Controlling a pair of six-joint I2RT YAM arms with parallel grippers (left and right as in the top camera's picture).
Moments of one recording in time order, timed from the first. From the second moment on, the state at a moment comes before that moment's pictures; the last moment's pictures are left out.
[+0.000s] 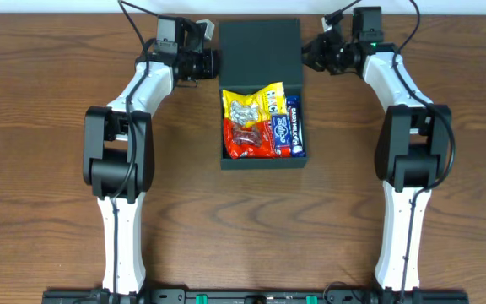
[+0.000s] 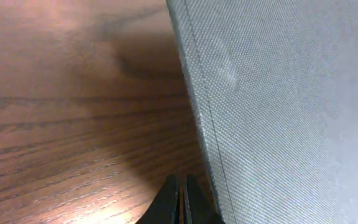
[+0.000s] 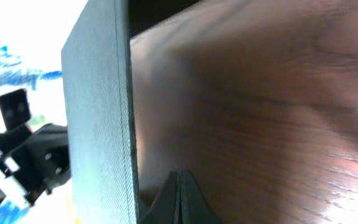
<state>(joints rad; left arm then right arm) -0.15 2.35 1.80 -0.32 0.61 -0.19 0.03 2.50 2.02 -0.42 -0.89 0.47</state>
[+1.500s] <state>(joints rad) -0.03 1.82 1.81 -0.96 0.67 0.36 0.03 2.14 2.02 -1.35 -0.78 -0.39</state>
